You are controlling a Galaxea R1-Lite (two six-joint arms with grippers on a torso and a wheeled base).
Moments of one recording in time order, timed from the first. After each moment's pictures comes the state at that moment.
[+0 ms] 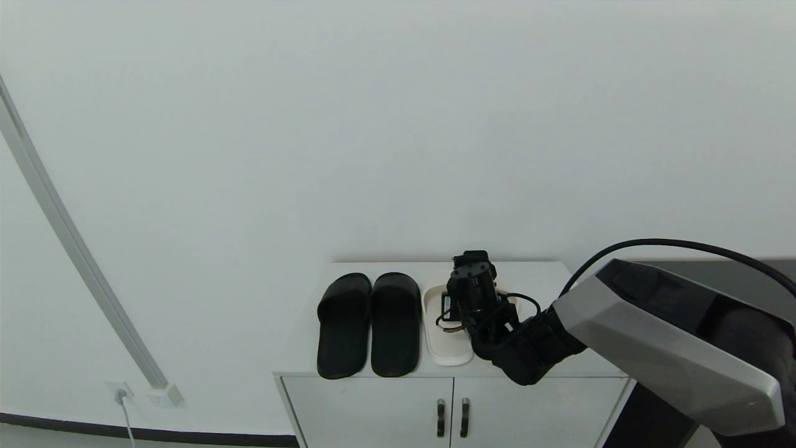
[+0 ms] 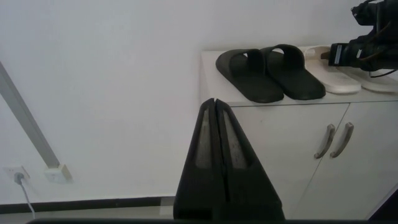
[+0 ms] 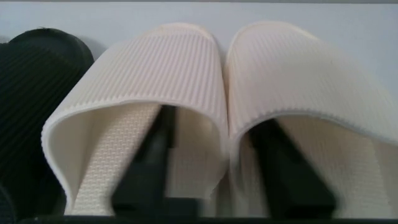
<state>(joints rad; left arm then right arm) 0.00 0.00 0.00 0.00 -0.02 0.00 0.69 2.43 -1.39 -0.68 -0.56 0.30</state>
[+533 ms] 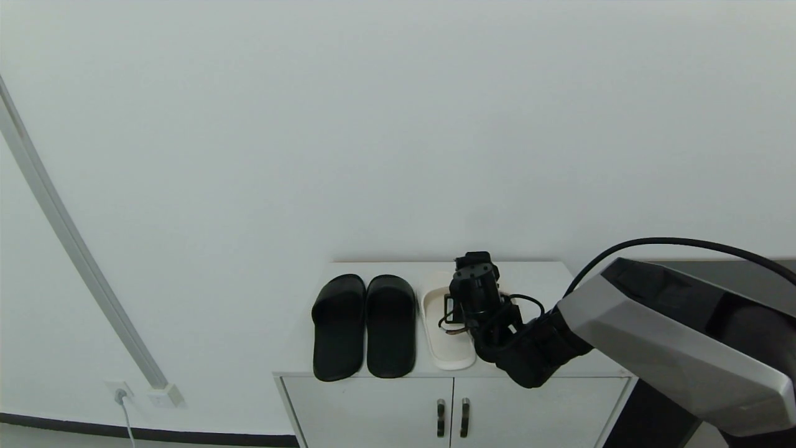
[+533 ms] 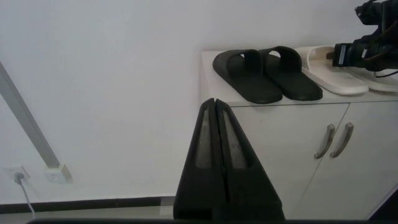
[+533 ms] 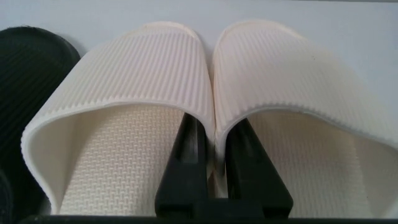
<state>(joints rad) 0.00 0.00 0.00 0.00 -0.02 0.00 0.69 2.41 -1.34 -0.69 -0.58 0.29</state>
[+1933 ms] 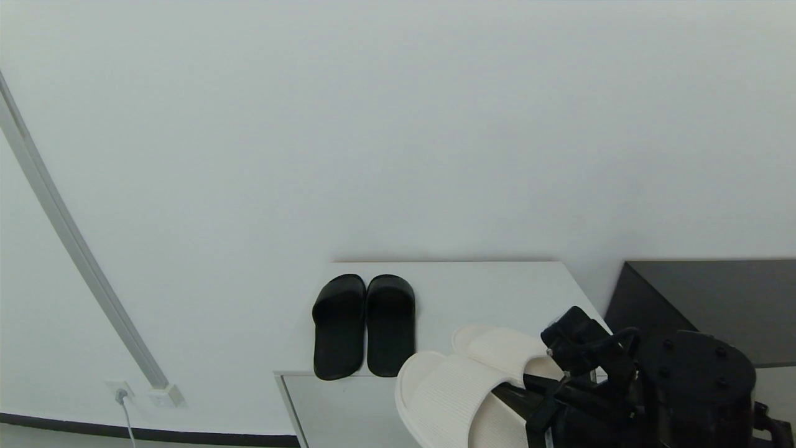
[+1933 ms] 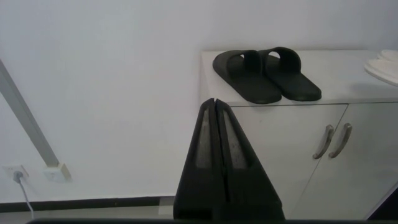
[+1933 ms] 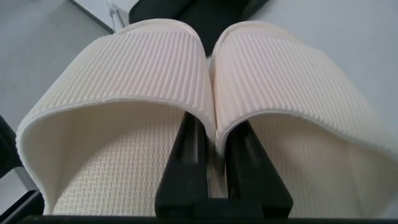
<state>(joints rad) 0.00 0.00 0.00 0.00 -0.02 0.00 0.91 1.64 -0.40 -0.92 -0.14 0.14</state>
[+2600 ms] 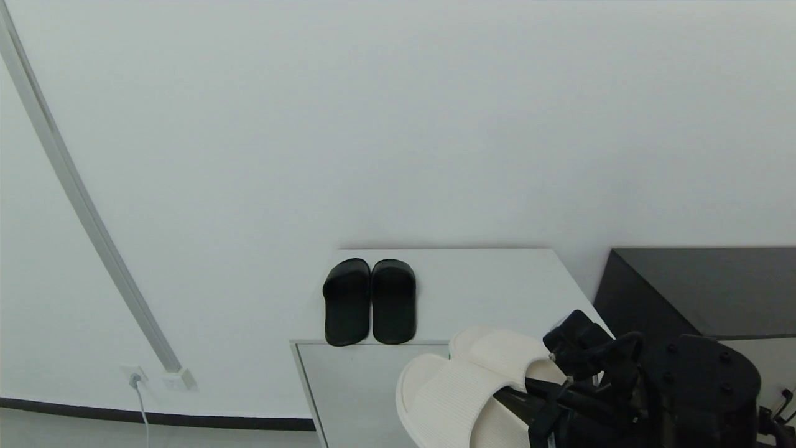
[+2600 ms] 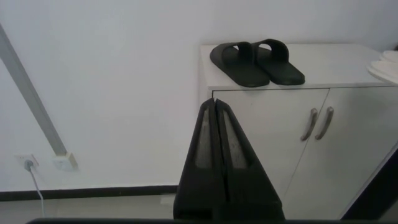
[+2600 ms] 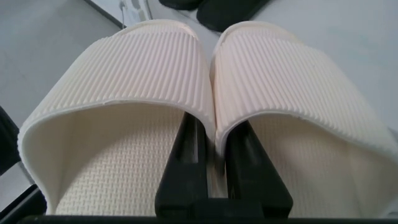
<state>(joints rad) 0.00 0.00 0.00 0.00 -0.02 0.00 0.92 1.64 -0.38 -0.93 -0.13 0.14</state>
